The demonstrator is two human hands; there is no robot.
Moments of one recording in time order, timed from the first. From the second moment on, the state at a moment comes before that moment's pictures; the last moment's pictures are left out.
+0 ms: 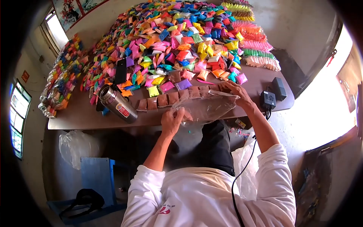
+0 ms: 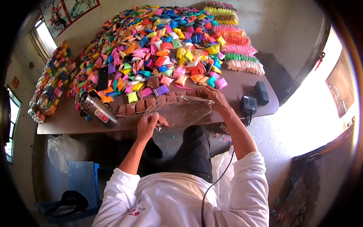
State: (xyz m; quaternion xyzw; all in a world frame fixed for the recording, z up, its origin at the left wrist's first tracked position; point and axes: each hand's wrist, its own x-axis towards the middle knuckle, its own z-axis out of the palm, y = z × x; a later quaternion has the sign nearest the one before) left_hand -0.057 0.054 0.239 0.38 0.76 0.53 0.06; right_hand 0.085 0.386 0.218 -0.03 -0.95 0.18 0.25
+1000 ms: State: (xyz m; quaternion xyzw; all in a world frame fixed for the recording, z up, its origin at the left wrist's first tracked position) left_hand -0.065 0.055 0.222 0.35 0.78 0.51 0.04; right_hand 0.059 0.210 0.248 -0.10 -0.93 0.27 0.22
